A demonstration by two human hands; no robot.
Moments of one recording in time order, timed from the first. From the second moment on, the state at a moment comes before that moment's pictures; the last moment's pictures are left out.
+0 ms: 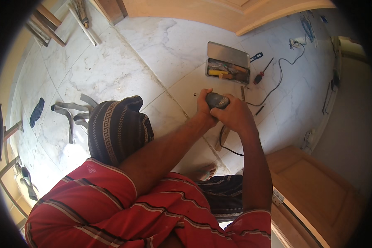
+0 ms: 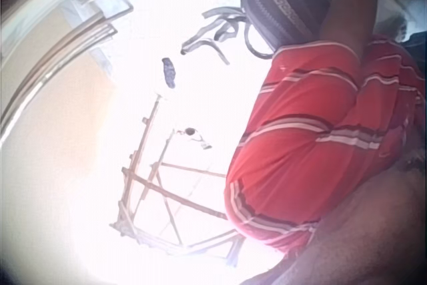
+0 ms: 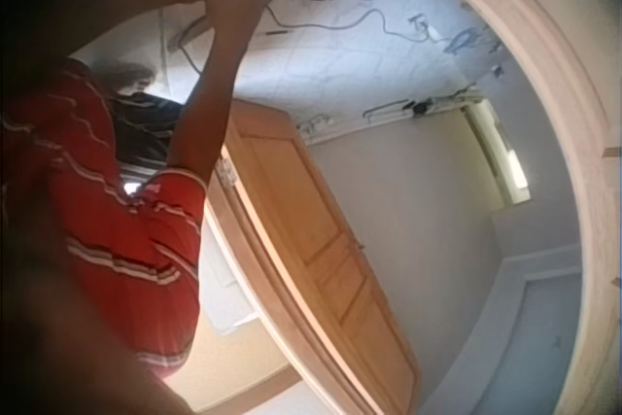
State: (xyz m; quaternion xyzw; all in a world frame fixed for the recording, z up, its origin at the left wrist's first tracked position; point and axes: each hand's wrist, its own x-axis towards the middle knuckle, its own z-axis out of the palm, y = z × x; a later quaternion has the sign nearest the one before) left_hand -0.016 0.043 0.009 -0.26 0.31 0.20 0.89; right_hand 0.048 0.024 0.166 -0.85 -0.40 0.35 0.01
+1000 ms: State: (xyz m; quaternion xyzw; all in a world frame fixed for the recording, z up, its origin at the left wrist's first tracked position) left_hand -0.019 0.052 0.018 -0.25 0.32 0.21 0.89; right_hand 0.047 0.035 0.165 -0.85 -0.41 0.34 0.00
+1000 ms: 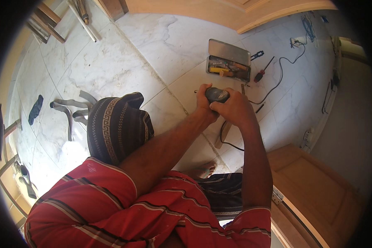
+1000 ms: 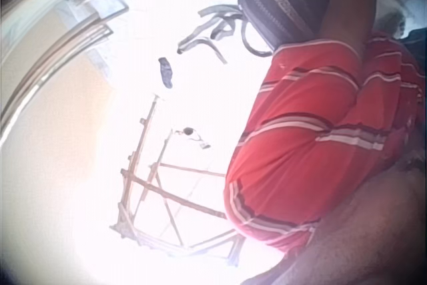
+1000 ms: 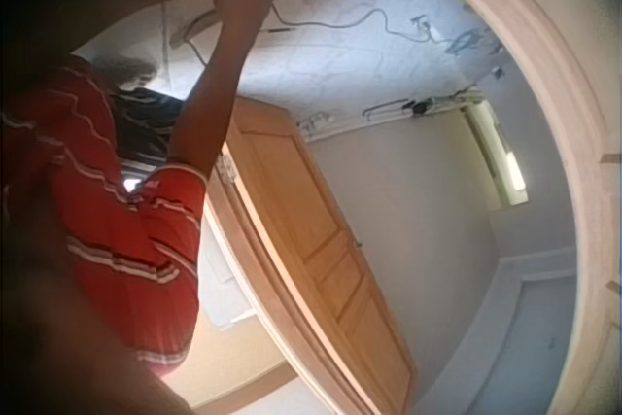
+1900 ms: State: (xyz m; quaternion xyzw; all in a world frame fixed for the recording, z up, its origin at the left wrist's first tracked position) left_hand -0.019 0.069 0.050 -0.20 0.28 0.28 0.90; right_hand 0.034 0.035 0.193 -0.86 -0.40 0.31 0.05
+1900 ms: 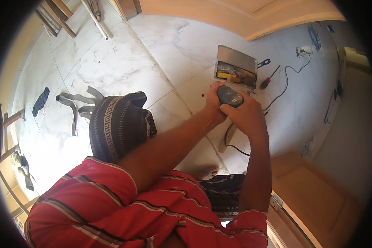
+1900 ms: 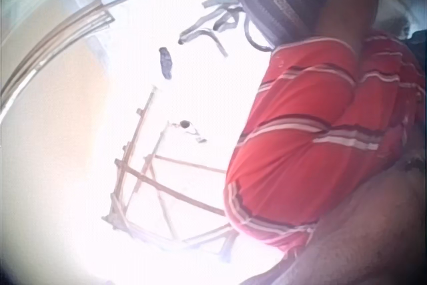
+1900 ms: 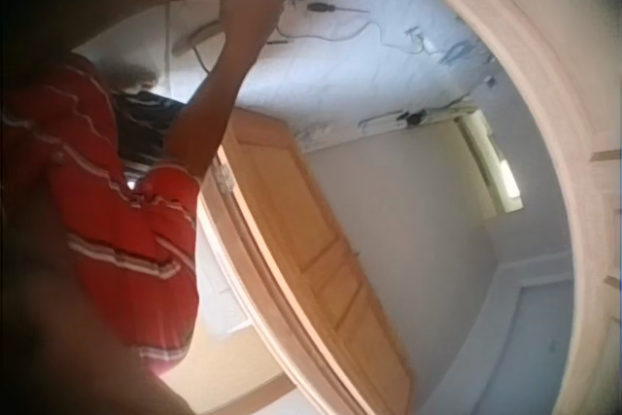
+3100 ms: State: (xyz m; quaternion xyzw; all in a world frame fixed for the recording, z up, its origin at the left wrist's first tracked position) left_hand -0.019 0.037 0.014 -0.26 0.34 0.20 0.88; right_hand 0.041 0.014 0.169 -0.85 -0.38 0.36 0.04
